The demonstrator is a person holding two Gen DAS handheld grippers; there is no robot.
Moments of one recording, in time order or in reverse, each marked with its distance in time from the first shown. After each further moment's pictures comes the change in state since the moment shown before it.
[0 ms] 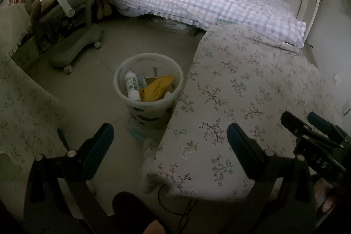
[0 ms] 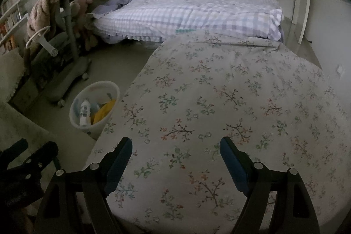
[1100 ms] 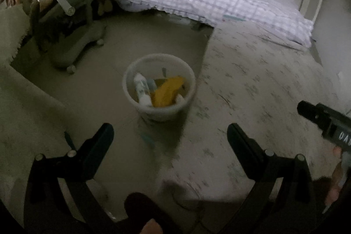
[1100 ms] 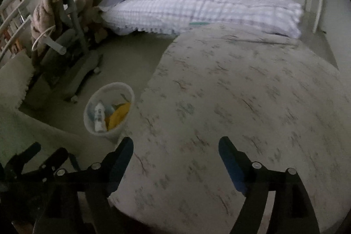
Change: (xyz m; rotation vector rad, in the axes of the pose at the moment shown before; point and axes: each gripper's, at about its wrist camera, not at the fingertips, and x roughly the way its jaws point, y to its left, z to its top) left arm 0.007 0.023 0.022 0.024 0.059 -0.001; right arm 0.000 -0.002 0.032 0.034 0.096 0.081
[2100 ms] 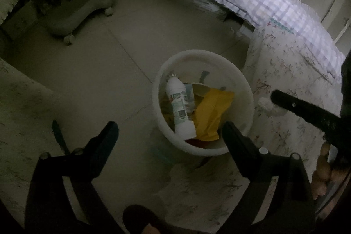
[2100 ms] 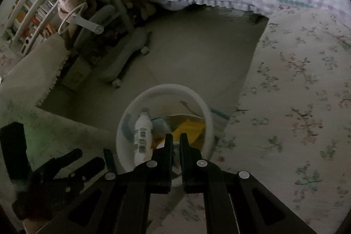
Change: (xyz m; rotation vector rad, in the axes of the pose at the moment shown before) left arm 0.129 0.107 0.059 -0.174 0.148 -0.010; right arm 0.193 0.118 0.089 -0.098 0.168 0.406
